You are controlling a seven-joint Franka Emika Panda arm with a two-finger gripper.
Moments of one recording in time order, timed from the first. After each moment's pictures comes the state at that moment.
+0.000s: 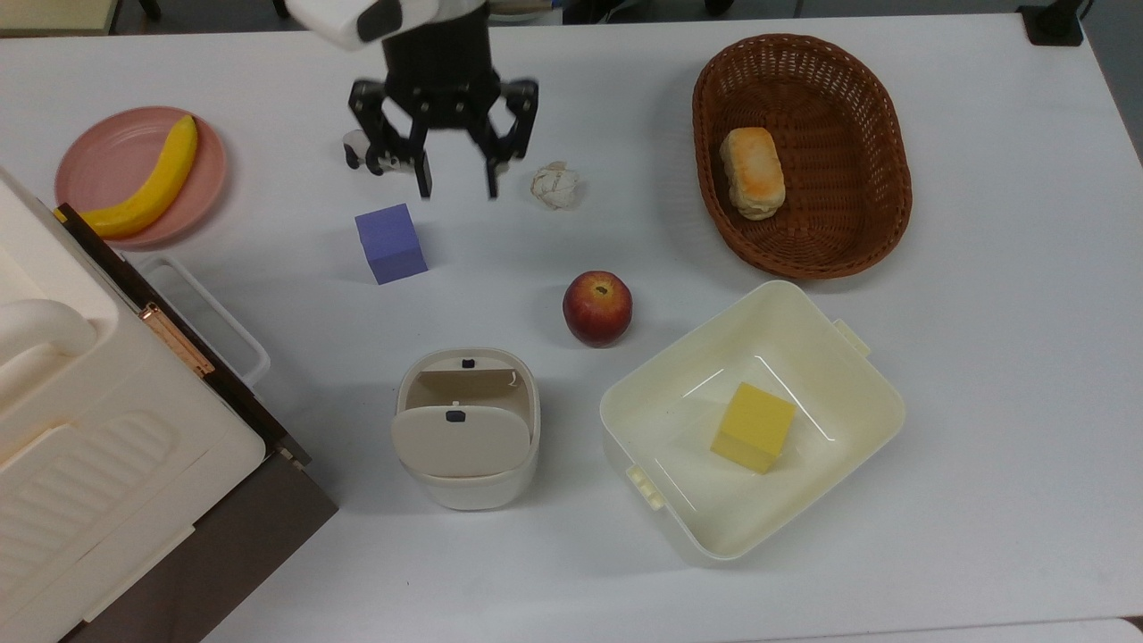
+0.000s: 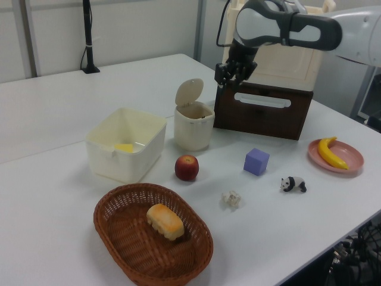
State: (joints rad) arm 0.00 0.15 0.00 -1.58 0.02 1.98 0.00
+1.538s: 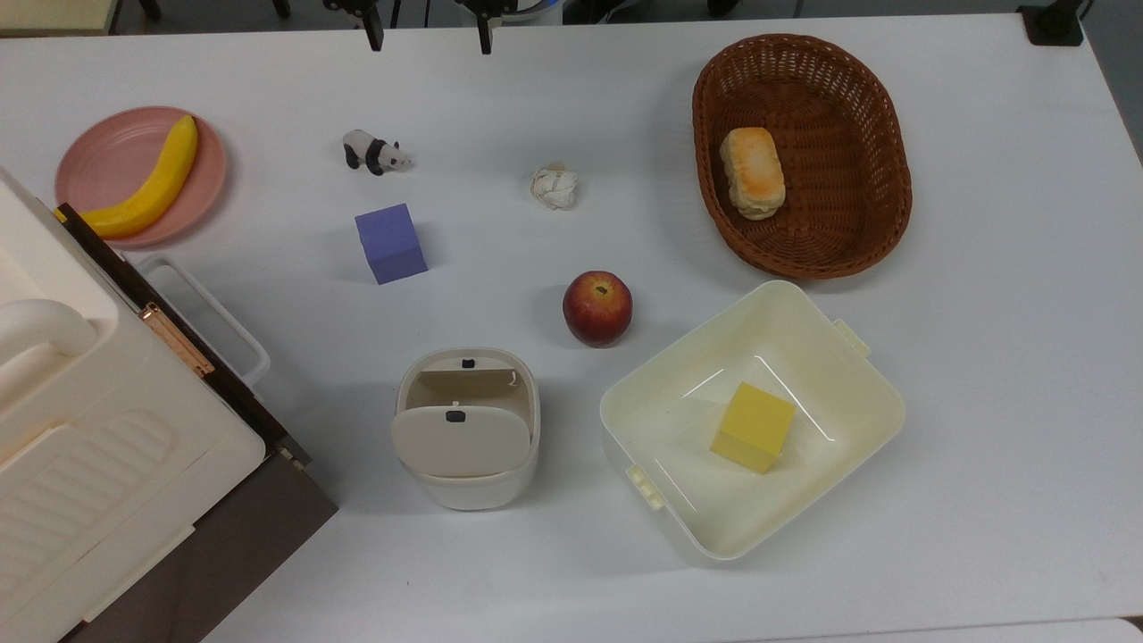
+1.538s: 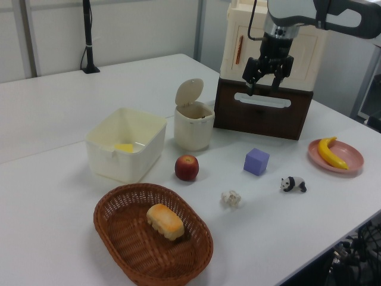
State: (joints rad) arm 0.06 -0.03 -0.11 -1.66 0.02 1.69 0.00
